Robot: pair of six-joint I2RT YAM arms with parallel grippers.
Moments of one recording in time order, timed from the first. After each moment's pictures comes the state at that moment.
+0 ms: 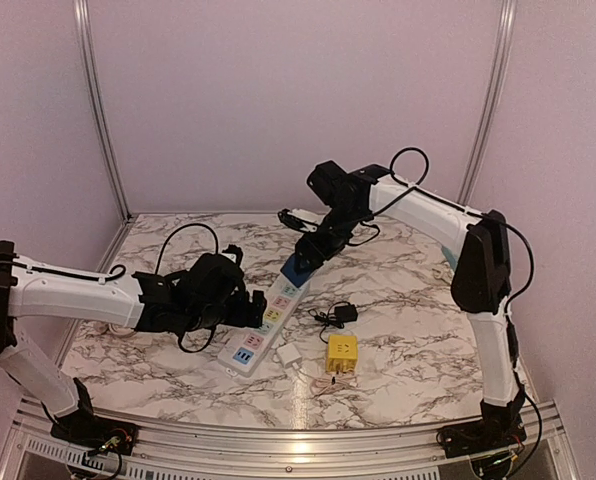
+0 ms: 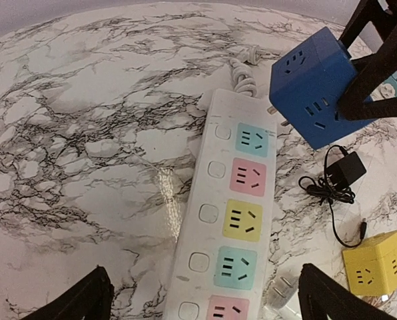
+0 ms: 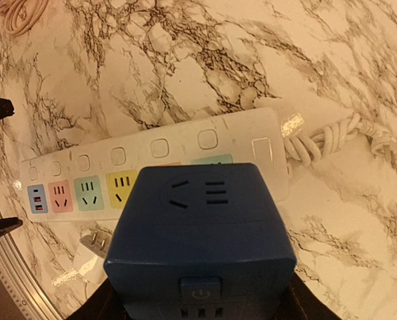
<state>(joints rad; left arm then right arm) -1.00 1.53 0.91 -0.14 -0.43 -0.60 0.69 2.22 2.16 -1.11 -0.29 -0.16</state>
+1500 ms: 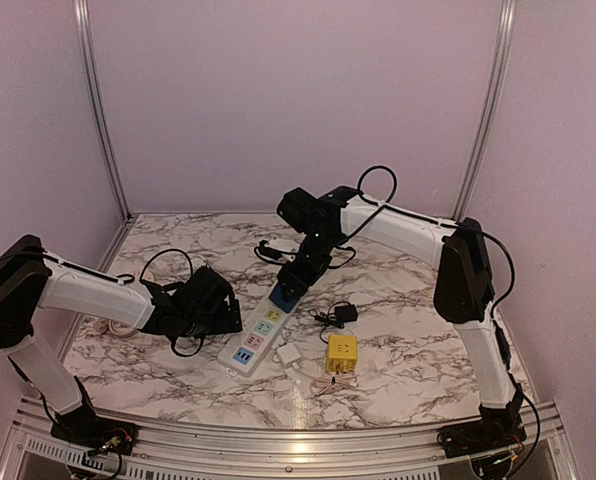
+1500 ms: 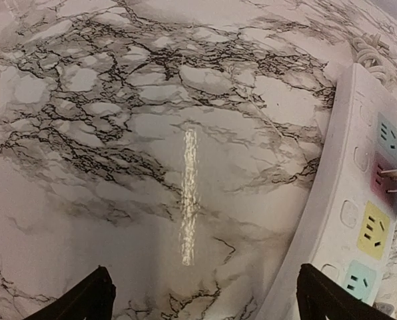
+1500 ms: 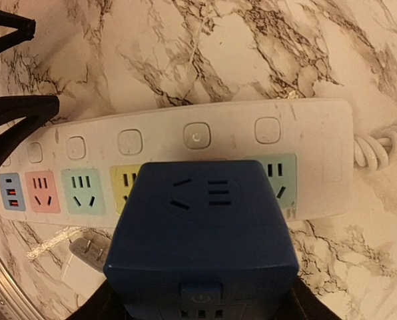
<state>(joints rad) -0.86 1.62 0.78 -0.12 -0.41 -0.82 0.81 2.31 2.16 -1.13 -0.18 -0.17</state>
